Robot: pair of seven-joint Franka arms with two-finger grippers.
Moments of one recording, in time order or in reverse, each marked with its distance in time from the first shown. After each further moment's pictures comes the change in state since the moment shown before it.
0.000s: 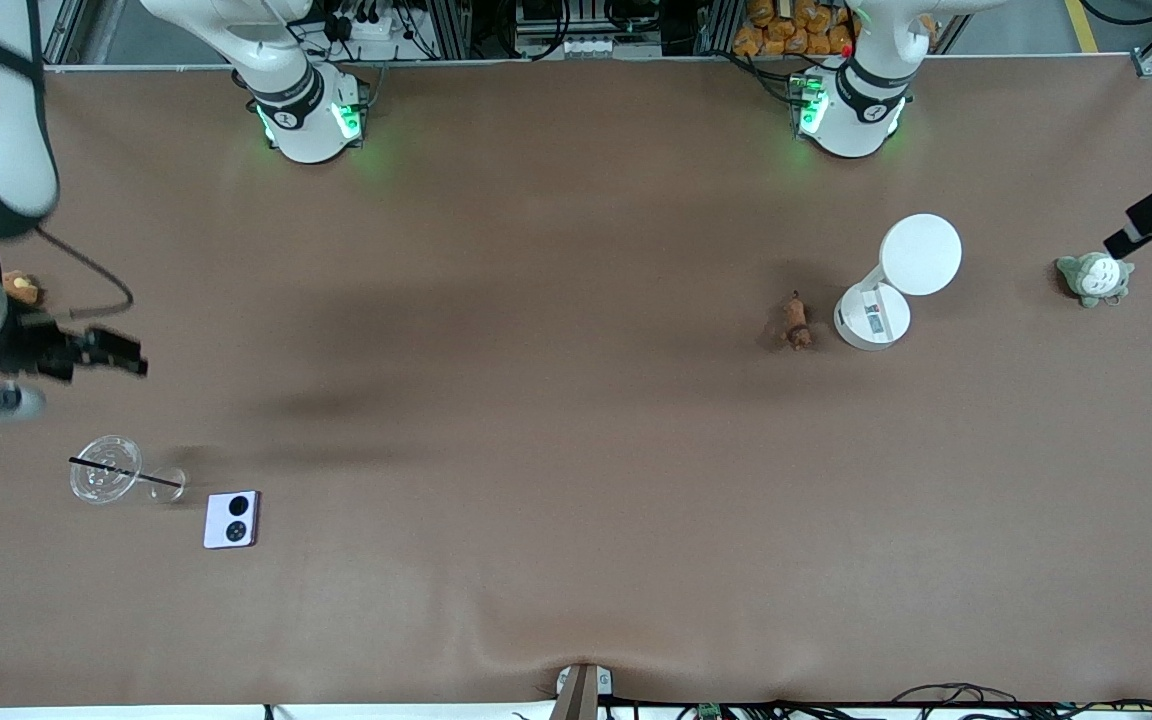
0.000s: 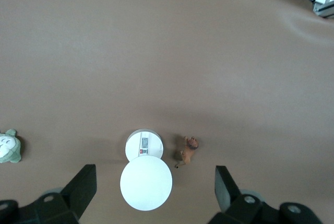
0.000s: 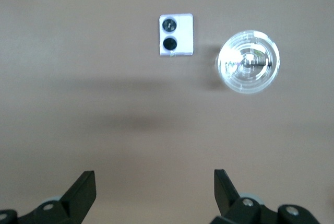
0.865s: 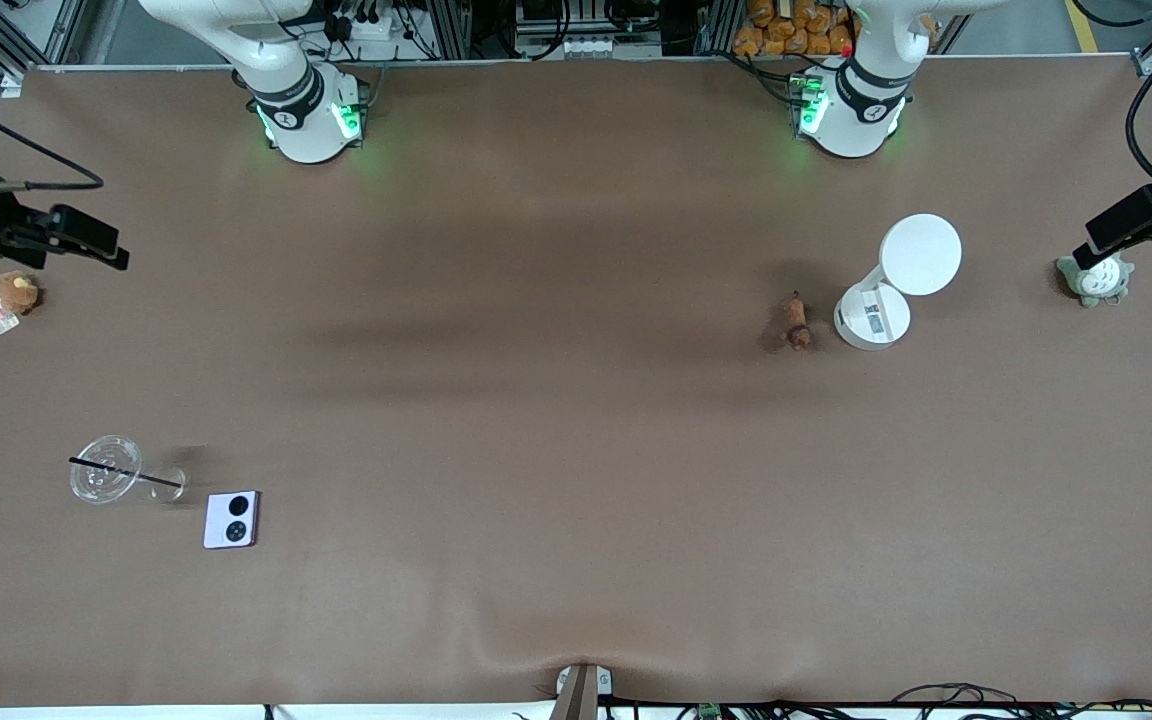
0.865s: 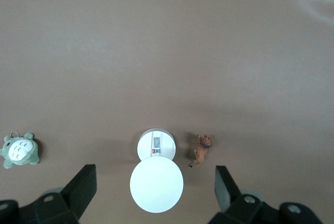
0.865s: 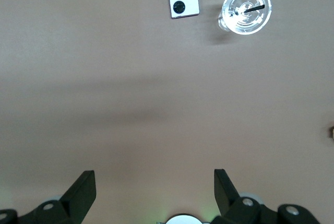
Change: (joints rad) left arm -0.004 0.023 -0.049 0.002 0.075 0.001 0.001; right arm 0.054 -0.090 0.012 0.181 -0.004 -0.337 0.190
